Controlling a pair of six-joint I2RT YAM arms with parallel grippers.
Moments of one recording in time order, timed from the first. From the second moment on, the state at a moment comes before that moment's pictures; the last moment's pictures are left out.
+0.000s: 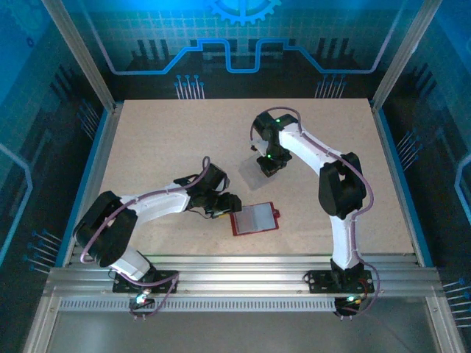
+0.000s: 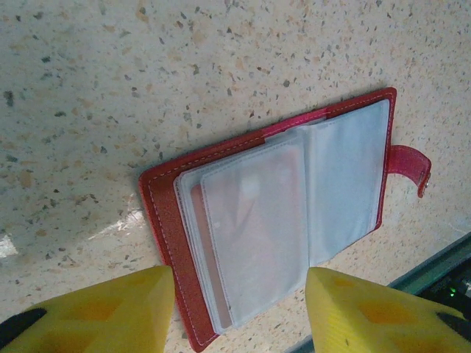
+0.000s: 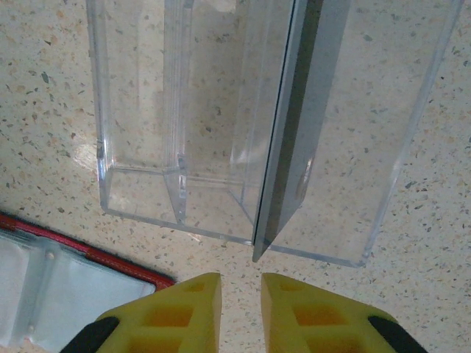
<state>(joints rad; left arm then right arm) -0.64 1.55 0.84 -0.37 0.37 -0.85 0.49 2.07 1.79 -1.24 0.00 -0.11</state>
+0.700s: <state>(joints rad) -0.64 1.55 0.84 -0.37 0.37 -0.85 0.48 2.08 1.81 -1.24 0.00 -0.12</state>
